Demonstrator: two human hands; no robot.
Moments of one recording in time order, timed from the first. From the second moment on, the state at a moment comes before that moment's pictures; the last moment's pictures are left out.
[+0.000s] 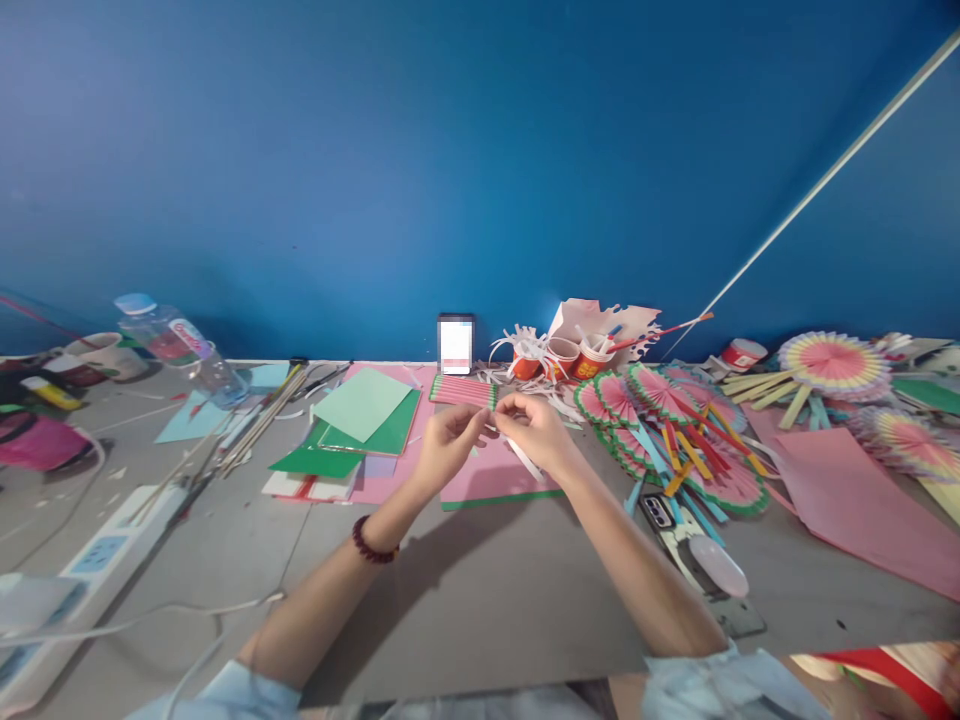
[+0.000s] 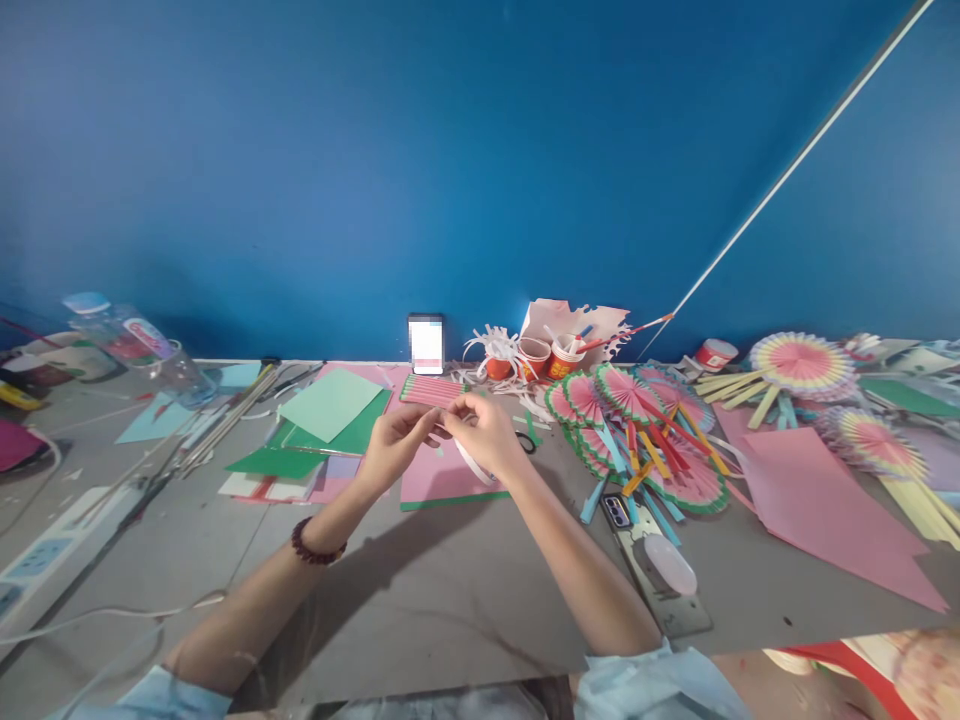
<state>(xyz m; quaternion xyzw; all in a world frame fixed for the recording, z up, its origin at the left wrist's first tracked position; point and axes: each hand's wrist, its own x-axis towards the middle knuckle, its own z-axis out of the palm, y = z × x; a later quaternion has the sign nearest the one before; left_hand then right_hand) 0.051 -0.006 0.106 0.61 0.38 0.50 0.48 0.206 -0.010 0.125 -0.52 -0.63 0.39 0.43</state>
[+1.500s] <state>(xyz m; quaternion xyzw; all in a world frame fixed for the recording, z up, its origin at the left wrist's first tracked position) 0.037 0.002 0.122 0.58 0.42 0.47 0.51 0.205 -0.013 0.132 -0.54 -0.67 0.37 0.35</state>
